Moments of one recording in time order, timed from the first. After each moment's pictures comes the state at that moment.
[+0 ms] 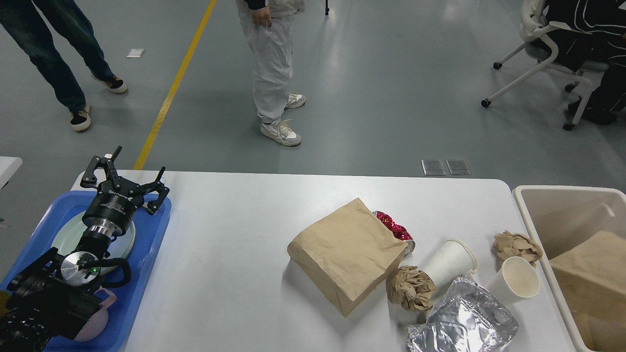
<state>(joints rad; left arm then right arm) -0.61 0.23 -1.06 -0.27 -0.13 -0.76 -0.14 0.95 -0.84 -0.83 0.59 0.04 0.03 0.06</state>
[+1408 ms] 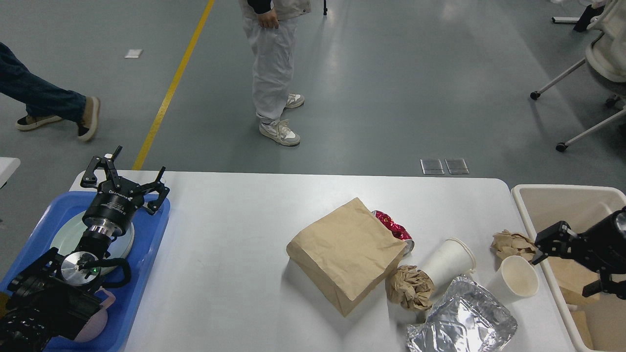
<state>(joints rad) -0.61 0.23 -1.06 -0.27 -0.13 -0.76 -0.14 1.61 -0.67 -1.38 1.09 -0.01 0.72 0.06</state>
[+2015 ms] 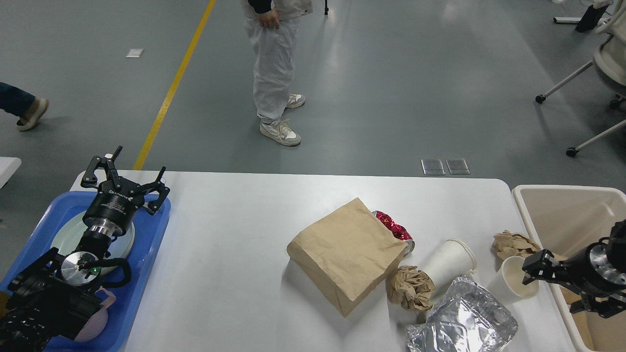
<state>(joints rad) -0.61 0.23 -1.06 -0.27 -0.13 -0.76 -0.14 1.38 -0.61 -1.29 1.05 0.00 0.46 0.06</state>
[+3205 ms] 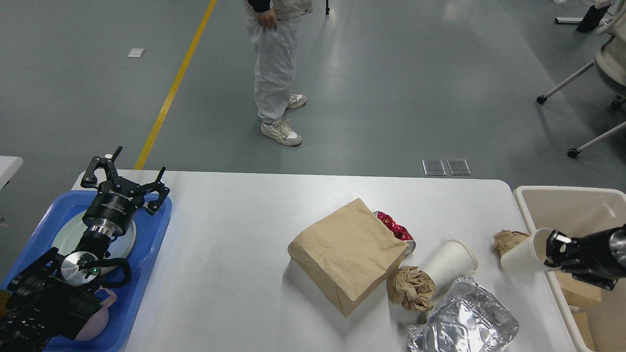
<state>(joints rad) -0.61 0.23 -1.06 -0.27 -0.13 -0.76 -0.14 1.52 -0.81 -1.19 1.21 -0.03 0.31 0.07</state>
